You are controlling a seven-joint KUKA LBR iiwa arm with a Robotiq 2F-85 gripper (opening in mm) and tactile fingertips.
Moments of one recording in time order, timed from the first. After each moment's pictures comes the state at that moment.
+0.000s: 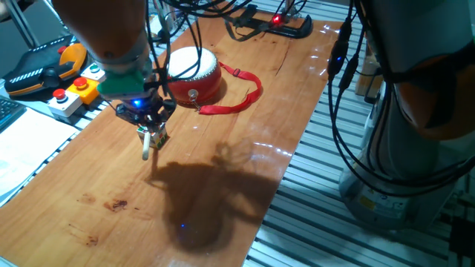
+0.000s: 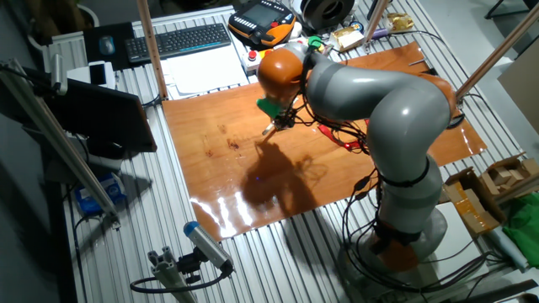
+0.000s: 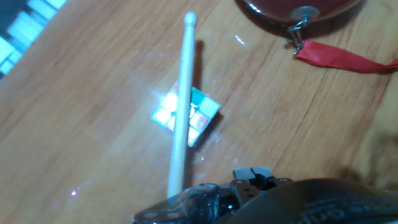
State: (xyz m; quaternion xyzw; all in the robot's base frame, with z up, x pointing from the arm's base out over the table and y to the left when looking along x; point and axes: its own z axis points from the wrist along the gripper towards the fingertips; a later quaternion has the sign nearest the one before) arm 0.548 0.164 0.143 0.50 0.86 -0.04 0.09
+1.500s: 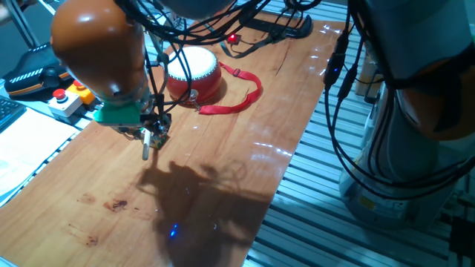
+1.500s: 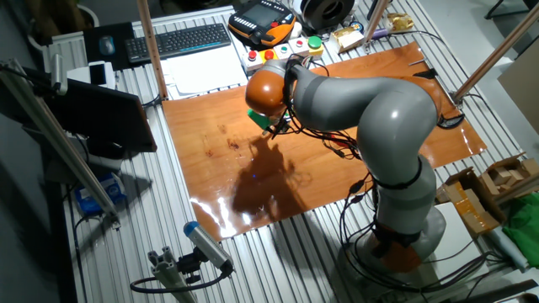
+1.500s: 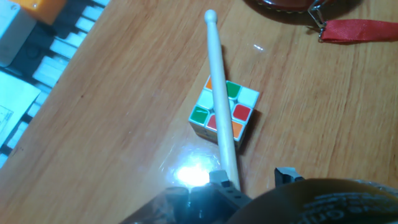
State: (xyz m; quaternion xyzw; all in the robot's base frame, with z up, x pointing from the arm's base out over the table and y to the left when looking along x) arm 0.563 0.172 0.117 0.51 0.84 -0.05 0.17
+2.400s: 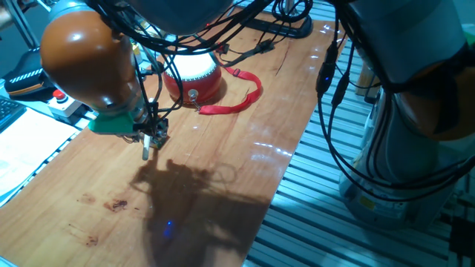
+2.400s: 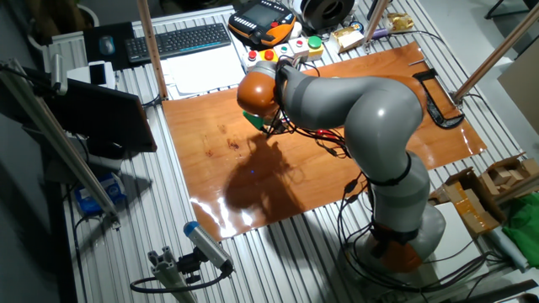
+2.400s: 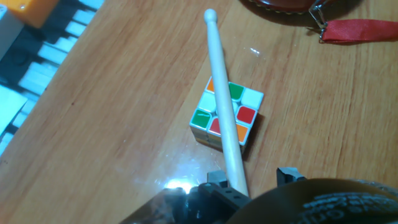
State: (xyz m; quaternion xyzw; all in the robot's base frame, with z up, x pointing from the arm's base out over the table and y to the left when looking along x) arm 0.571 0.169 0.100 0.53 0.83 -0.07 0.17
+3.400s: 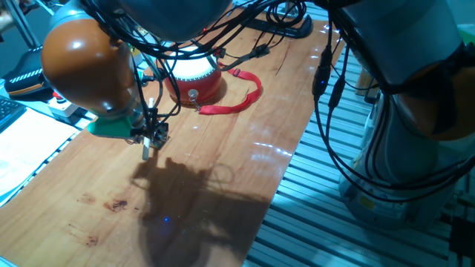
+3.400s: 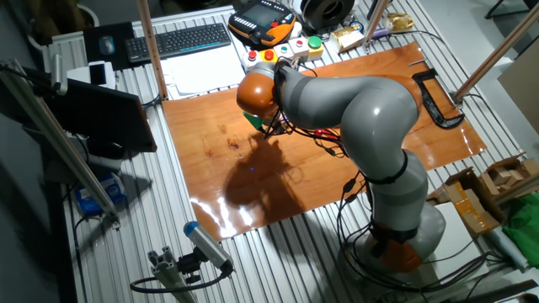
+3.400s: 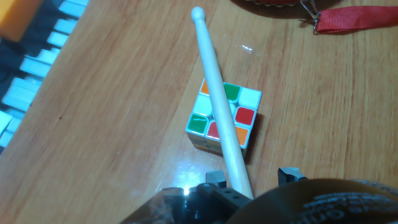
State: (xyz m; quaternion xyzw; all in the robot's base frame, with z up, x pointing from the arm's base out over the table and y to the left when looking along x) arm 0.575 0.165 0.087 0.56 0.81 -0.07 0.17
